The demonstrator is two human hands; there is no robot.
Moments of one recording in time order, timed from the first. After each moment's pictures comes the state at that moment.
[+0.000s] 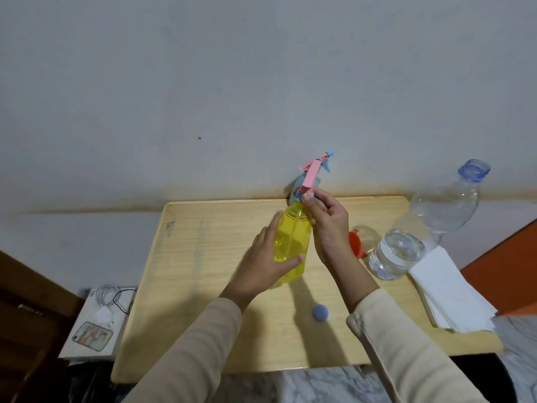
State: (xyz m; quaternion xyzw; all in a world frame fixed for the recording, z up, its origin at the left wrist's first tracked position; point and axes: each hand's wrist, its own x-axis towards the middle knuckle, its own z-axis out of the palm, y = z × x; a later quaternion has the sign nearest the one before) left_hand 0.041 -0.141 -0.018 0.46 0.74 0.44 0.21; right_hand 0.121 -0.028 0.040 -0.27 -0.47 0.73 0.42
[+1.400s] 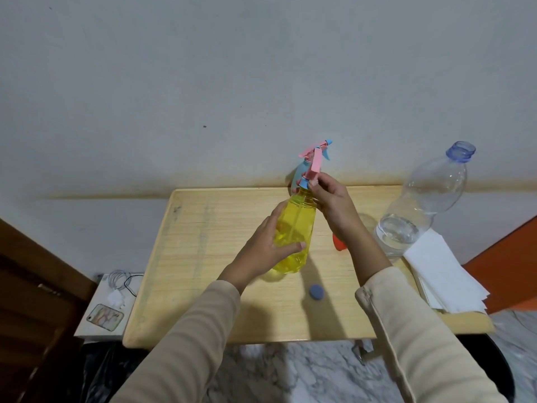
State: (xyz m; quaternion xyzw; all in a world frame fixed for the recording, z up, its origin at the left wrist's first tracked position) left_hand 0.062 -0.155 0.000 0.44 0.73 0.44 0.30; right_hand 0.154 -0.020 0.059 -0.23 -0.66 0.66 0.28
